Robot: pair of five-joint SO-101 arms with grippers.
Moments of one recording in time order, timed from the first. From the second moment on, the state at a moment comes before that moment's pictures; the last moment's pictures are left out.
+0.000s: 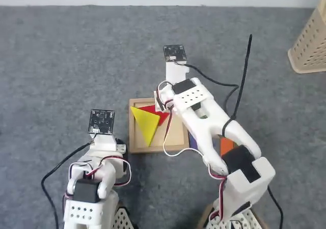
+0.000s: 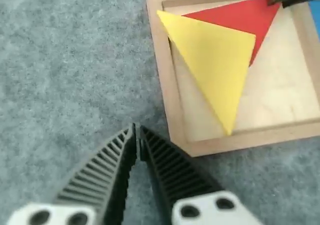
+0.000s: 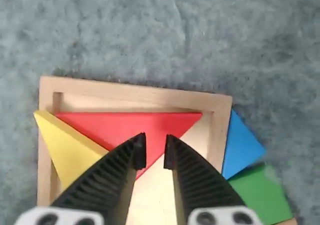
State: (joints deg) left arm 1.1 -103.3 97.1 72.0 9.5; right arm -32.9 11.2 14.4 51.5 -20.4
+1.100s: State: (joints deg) left arm 1.1 -103.3 97.1 72.0 9.5; right arm -27.8 13.5 14.1 48.5 -21.3
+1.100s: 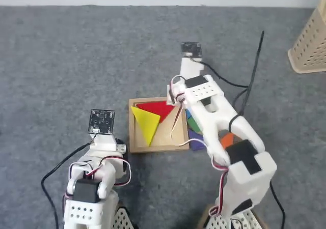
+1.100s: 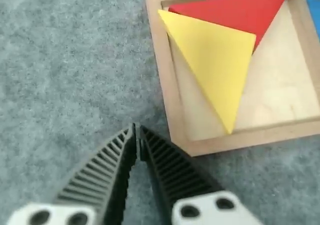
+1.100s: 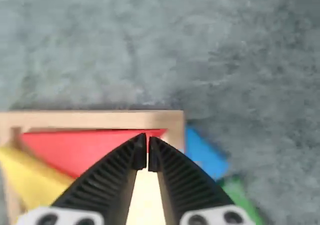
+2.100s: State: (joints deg) left arm 1.1 -103.3 97.1 72.0 9.5; right arm -38.9 12.6 19.4 45.7 -15.4
